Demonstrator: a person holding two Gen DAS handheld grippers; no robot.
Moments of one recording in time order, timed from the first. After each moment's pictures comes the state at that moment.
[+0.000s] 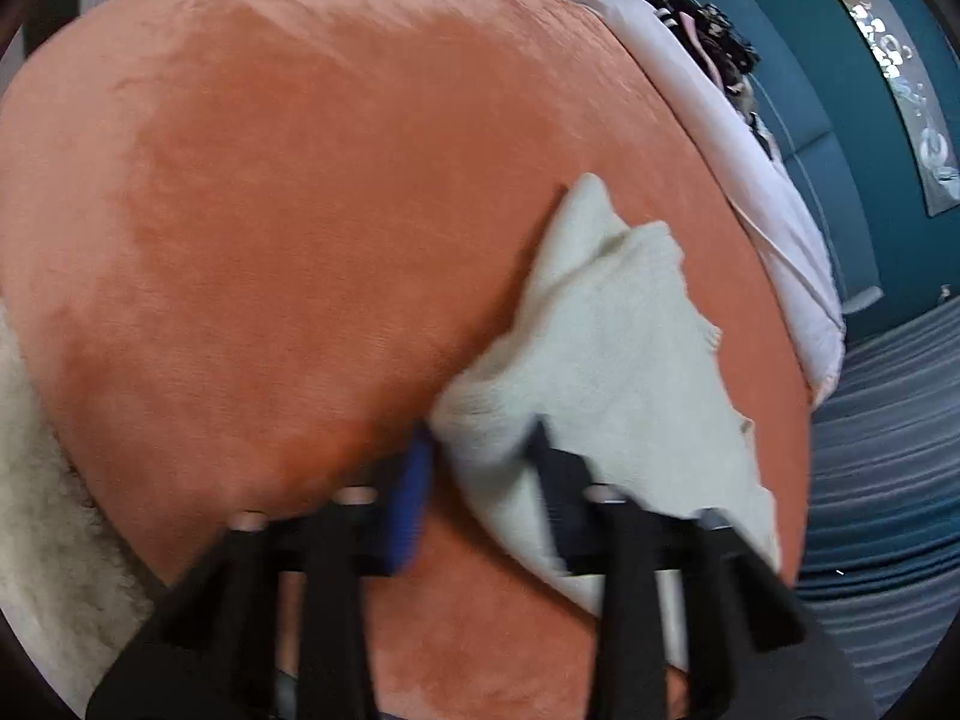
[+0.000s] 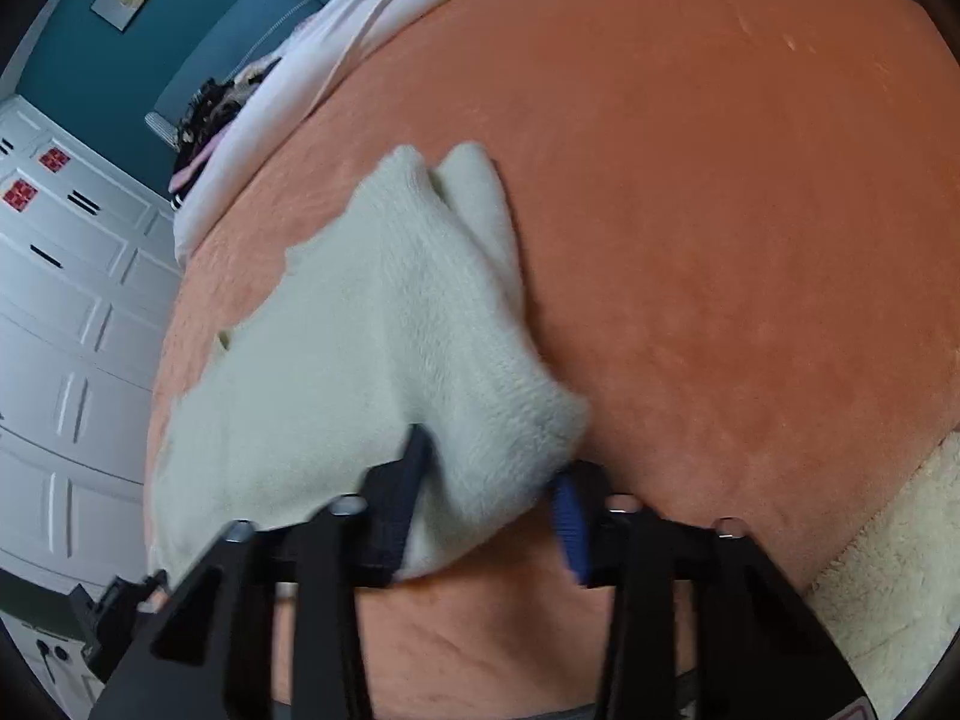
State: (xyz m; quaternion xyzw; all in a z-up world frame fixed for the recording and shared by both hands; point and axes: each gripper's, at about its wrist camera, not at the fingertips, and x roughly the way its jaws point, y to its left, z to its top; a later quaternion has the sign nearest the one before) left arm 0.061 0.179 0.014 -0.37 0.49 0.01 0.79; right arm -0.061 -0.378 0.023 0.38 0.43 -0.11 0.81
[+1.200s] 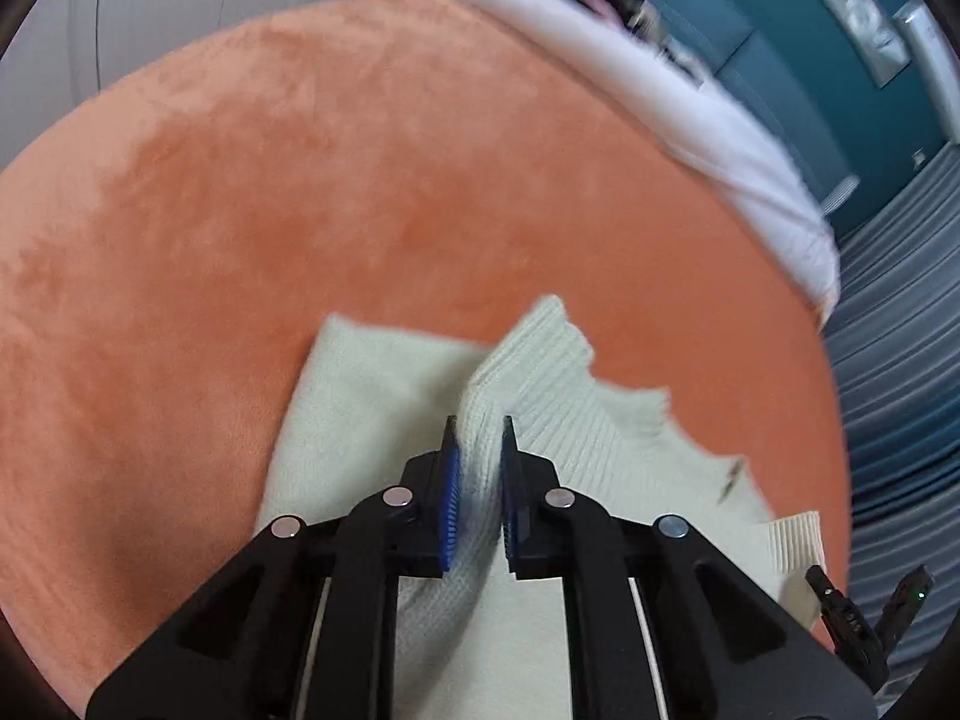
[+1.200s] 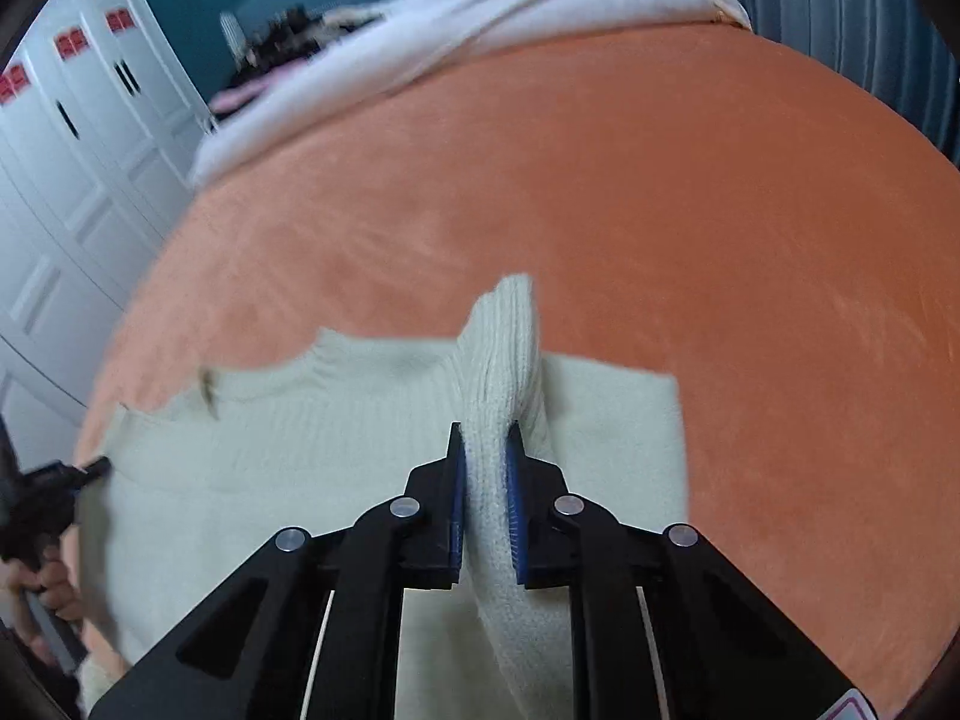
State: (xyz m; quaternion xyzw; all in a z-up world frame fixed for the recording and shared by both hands) left arm 0.200 0.112 0.051 -0.23 0.47 -0.06 0.85; right arm 0.090 -0.369 0.066 0.21 0.42 -0.06 0.88
